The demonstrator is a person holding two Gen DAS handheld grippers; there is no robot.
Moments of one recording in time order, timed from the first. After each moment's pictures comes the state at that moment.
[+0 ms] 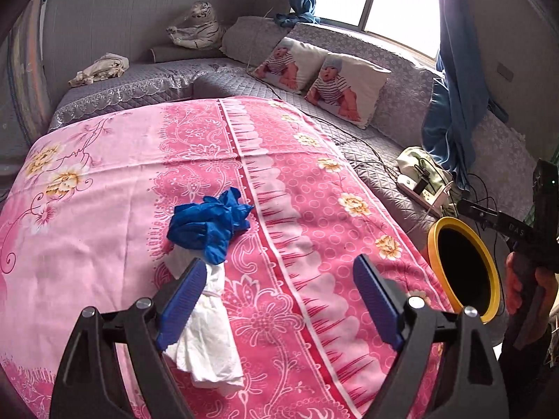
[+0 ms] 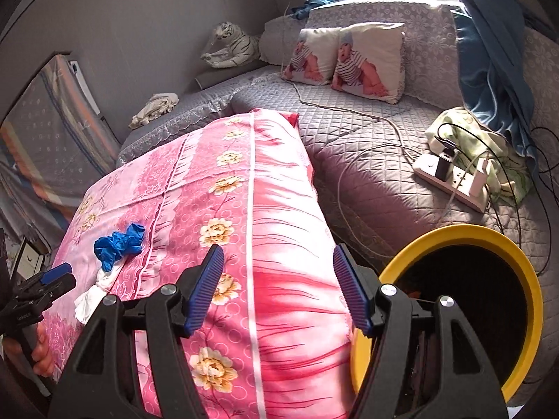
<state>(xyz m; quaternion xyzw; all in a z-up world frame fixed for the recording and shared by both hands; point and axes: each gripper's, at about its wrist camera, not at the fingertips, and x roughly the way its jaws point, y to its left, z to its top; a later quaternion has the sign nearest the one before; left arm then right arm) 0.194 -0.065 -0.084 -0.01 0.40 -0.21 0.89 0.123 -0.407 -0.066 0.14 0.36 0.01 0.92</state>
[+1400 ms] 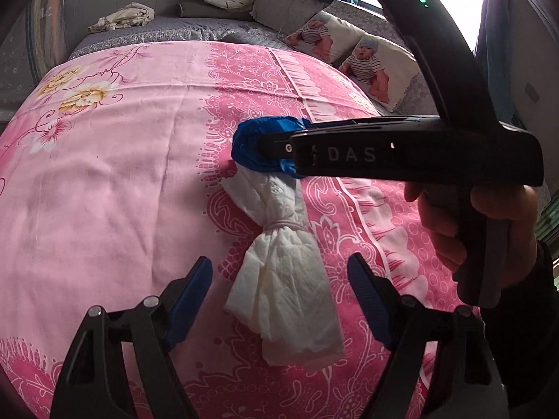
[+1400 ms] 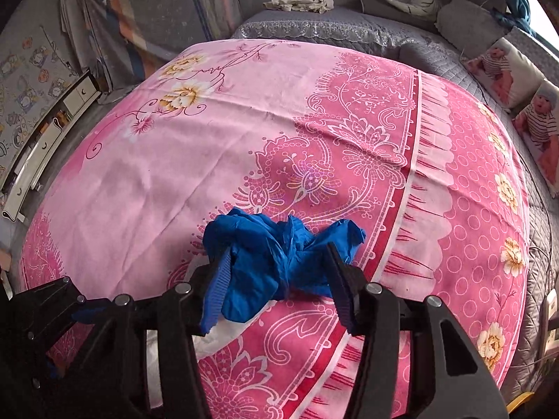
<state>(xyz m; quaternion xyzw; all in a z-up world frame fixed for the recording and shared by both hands) 0.211 -0.017 -0.153 -0.06 0.46 -0.19 0.86 0.280 -0.123 -0.120 -0.08 0.47 0.24 0.84</state>
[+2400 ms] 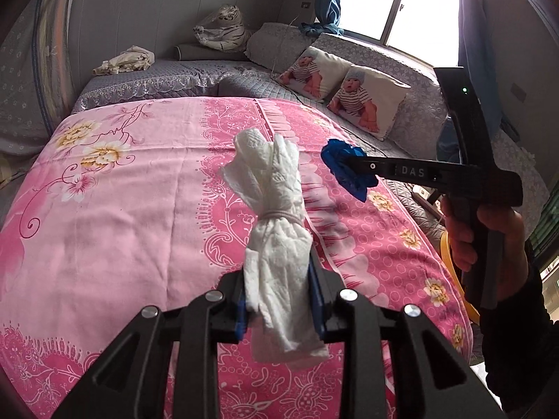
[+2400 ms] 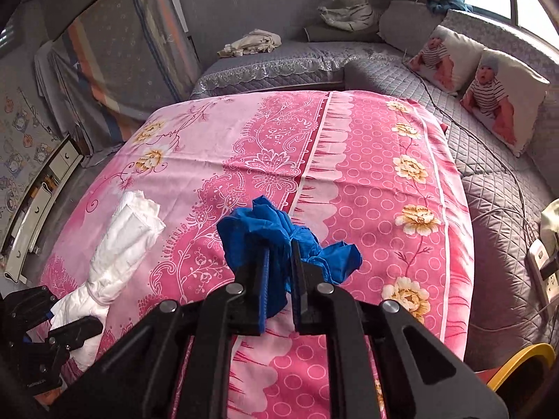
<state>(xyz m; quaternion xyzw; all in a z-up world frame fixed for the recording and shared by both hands) 0.170 -0.023 -0.087 -0.04 0.38 -0.19 0.90 0.239 -0.234 -0.067 0.02 0.42 0.18 0.89</state>
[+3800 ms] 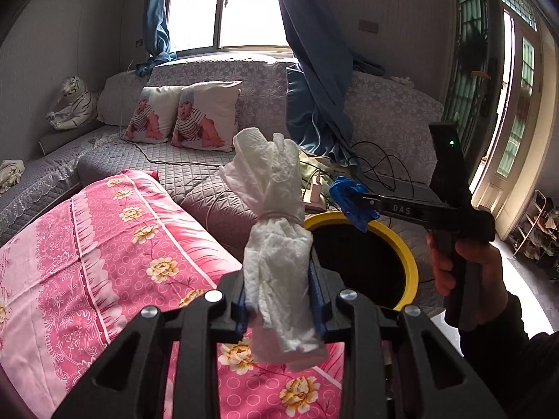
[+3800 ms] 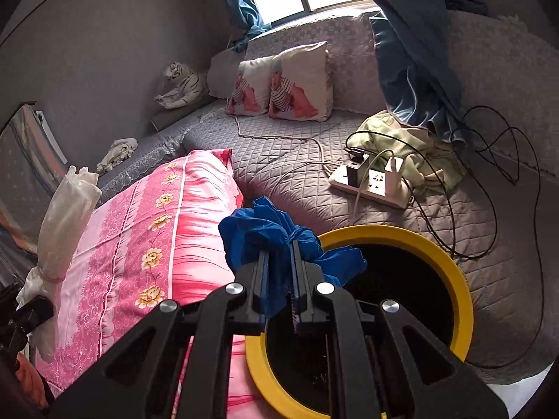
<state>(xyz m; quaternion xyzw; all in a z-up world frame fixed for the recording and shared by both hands) 0.105 -0.270 -0.021 0.11 0.29 -0.44 0.84 0.029 -0.539 -0.054 0.20 0.31 -0.11 0.92</state>
